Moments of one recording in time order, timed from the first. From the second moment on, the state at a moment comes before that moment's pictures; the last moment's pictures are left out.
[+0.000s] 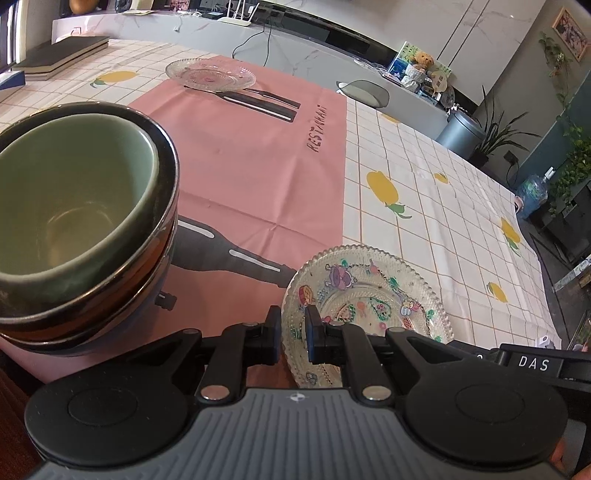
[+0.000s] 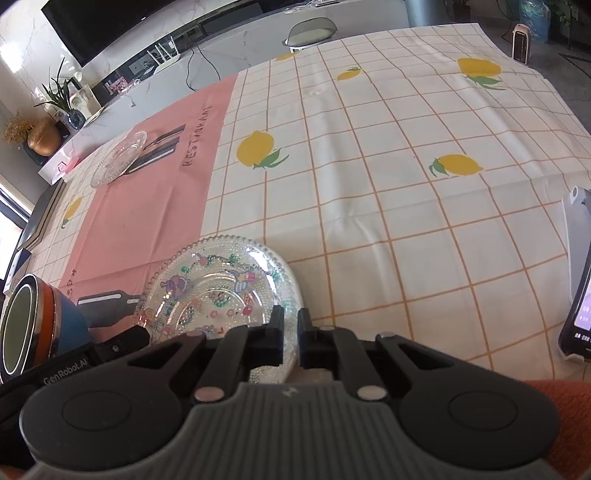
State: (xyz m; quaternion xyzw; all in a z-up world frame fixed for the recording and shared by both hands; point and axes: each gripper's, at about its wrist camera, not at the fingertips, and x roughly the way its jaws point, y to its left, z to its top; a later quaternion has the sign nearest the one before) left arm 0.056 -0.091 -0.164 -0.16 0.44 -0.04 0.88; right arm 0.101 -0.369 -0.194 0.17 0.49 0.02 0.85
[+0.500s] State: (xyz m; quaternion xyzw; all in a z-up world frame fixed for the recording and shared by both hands) left arm 0.053 -0.096 -0.161 -0.13 0.43 -0.06 0.89; right arm 0.099 -0.374 -0.193 0.20 0.48 0.01 0.86
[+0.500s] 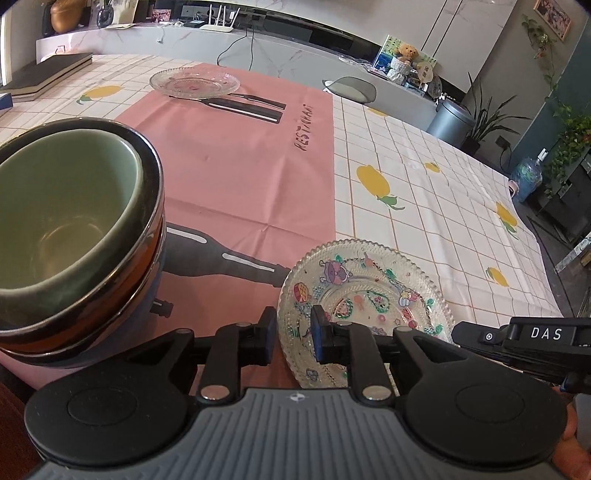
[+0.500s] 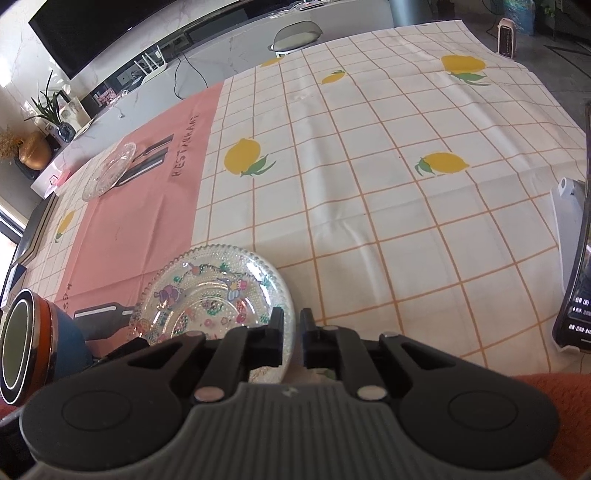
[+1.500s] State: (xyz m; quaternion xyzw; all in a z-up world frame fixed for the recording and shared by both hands) left arm 0.141 -0.029 -0.022 0.01 0.41 -0.13 0.90; right arm 0.149 -0.306 -0.147 0.16 0.43 0.10 0.88
